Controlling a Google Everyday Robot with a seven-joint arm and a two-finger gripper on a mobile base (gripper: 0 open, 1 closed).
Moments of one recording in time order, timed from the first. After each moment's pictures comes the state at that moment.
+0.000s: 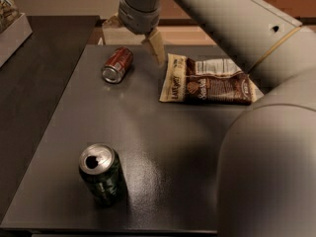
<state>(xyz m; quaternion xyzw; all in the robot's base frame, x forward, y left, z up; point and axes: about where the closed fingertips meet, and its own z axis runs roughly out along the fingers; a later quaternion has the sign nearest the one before) 0.673 0.059 0.916 -0.94 0.28 -0.11 0.17</state>
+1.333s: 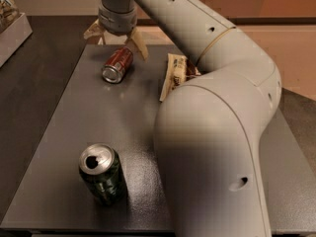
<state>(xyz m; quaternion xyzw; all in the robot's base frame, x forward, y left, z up) 0.705 0.113 0.887 -0.97 0.18 -0.08 0.13</state>
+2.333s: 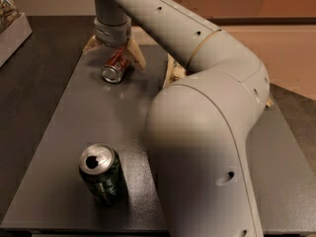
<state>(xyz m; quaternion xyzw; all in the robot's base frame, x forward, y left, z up) 0.694 0.121 0.850 -0.98 0.16 -0.05 0.08</state>
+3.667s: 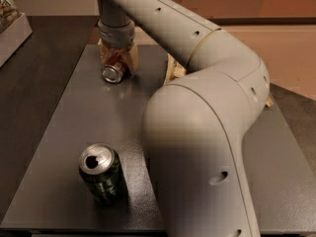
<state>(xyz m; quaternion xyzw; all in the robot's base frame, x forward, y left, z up) 0.698 0.106 0.844 -0.98 0.17 -0.06 0.06</state>
